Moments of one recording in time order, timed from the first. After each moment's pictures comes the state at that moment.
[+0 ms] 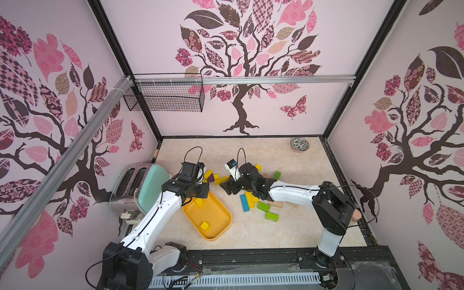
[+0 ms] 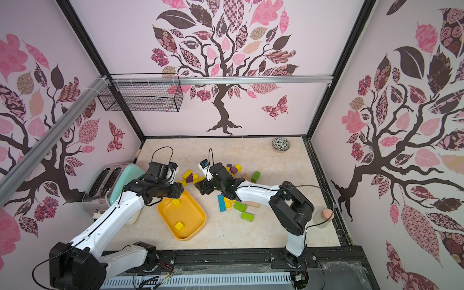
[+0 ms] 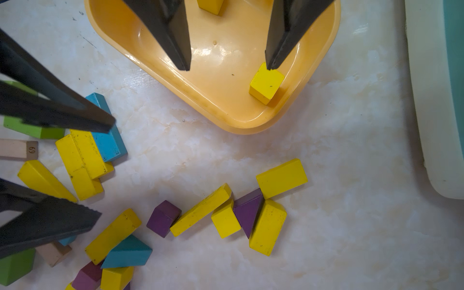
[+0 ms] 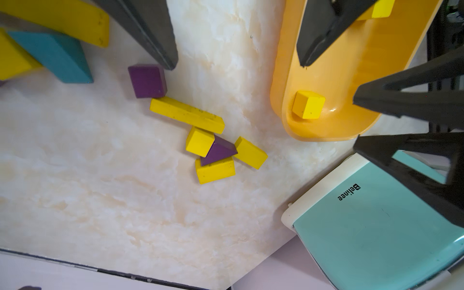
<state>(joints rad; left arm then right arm) -0.29 1.15 0.92 -0.78 0.05 -0.09 0.86 1.84 1.17 0.16 -0.12 0.17</state>
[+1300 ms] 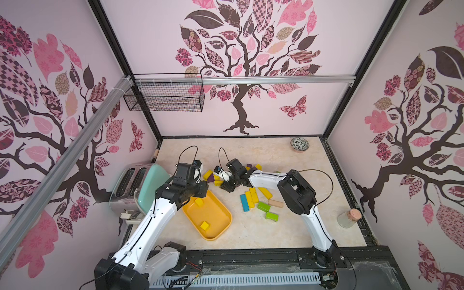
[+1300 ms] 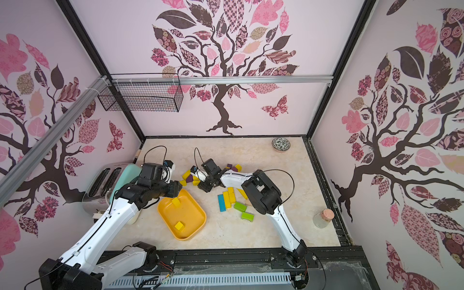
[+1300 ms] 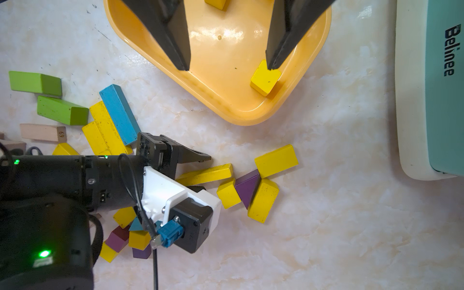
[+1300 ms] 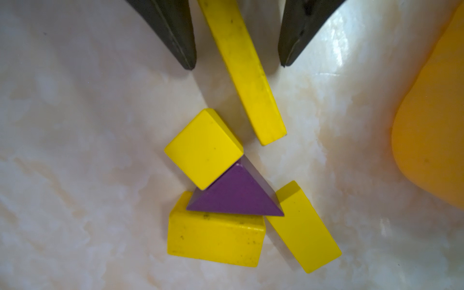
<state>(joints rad) -0.29 1.06 0.92 -0.77 0.05 -0.11 0.79 2.26 1.60 -0.18 -0.22 -0.29</state>
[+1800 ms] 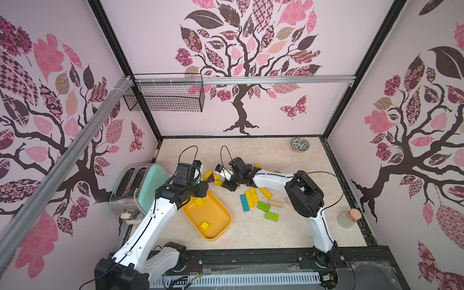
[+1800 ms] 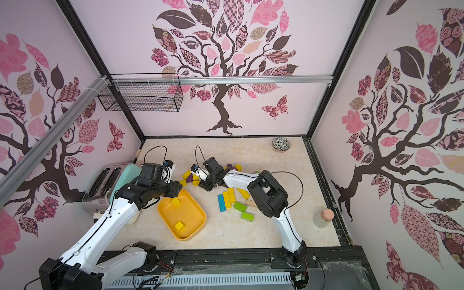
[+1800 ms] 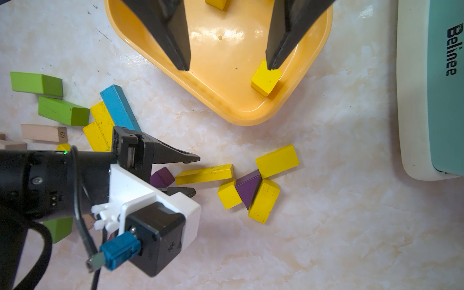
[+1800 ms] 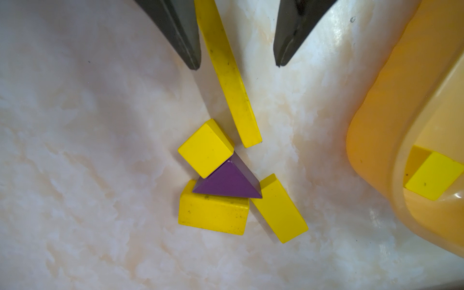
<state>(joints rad) -0.29 1.06 0.92 -0.77 0.05 -0.11 0.79 2.17 1.53 -0.16 -0.23 -0.30</state>
